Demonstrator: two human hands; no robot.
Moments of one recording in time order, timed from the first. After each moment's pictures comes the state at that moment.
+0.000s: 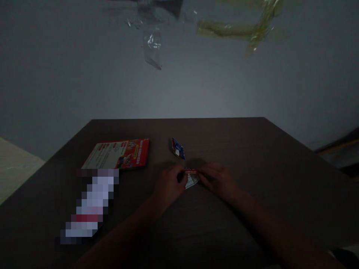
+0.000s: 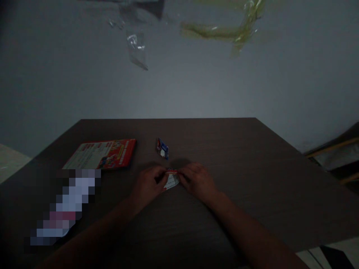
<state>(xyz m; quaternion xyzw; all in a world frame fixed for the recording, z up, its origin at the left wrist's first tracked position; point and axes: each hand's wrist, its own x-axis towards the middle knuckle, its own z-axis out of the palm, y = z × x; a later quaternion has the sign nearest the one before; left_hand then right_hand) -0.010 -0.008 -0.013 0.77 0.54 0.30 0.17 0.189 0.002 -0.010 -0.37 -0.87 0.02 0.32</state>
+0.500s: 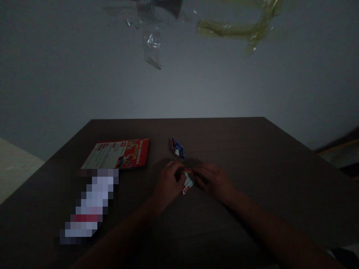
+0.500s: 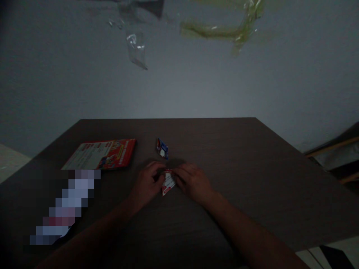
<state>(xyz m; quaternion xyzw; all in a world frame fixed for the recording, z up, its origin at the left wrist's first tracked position) -0.010 -0.006 -0.009 0.74 0.51 0.37 0.22 0.180 0.000 -0.012 -0.34 -0.88 0.03 0.32</state>
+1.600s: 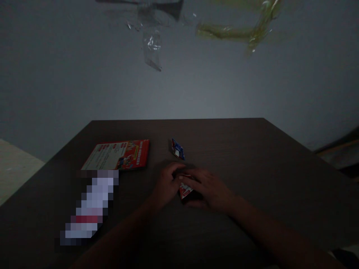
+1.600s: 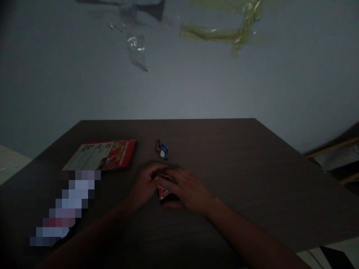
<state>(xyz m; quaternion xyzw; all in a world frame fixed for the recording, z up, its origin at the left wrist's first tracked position) -0.017 0.000 -0.019 0.70 0.47 0.43 0.33 0.174 -0.015 0.001 -0.25 -0.94 0.03 0.24</state>
